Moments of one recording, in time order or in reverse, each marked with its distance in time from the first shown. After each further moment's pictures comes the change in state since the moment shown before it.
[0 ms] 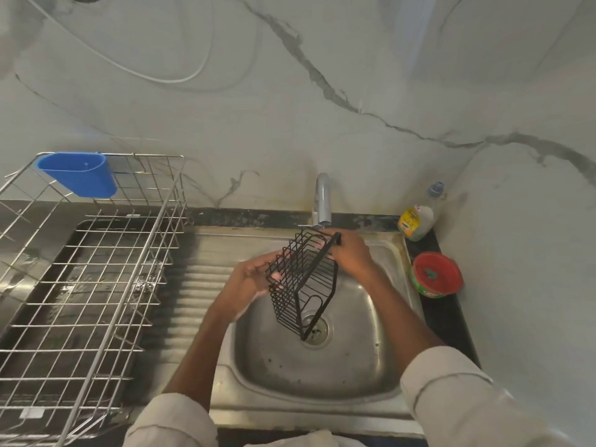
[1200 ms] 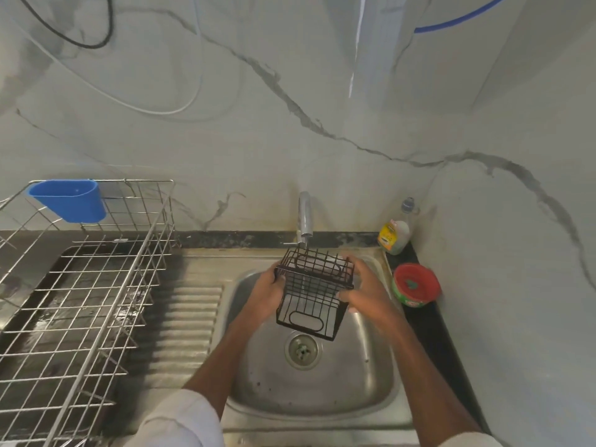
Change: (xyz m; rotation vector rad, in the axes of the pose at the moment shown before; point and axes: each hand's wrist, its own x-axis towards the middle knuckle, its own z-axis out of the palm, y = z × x) left_hand 0.032 -0.003 0.065 0.433 0.205 -0.046; right_hand -0.095 0.034 -0.043 0.264 0.007 0.119
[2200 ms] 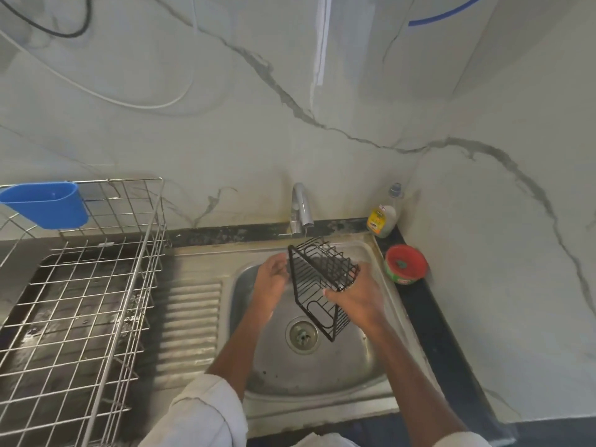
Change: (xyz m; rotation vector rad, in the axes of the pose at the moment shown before) left_hand 0.008 -0.012 0.003 -0.303 -0.008 -0.069; right_hand -0.047 -0.013 0.046 -0.138 0.376 0.151
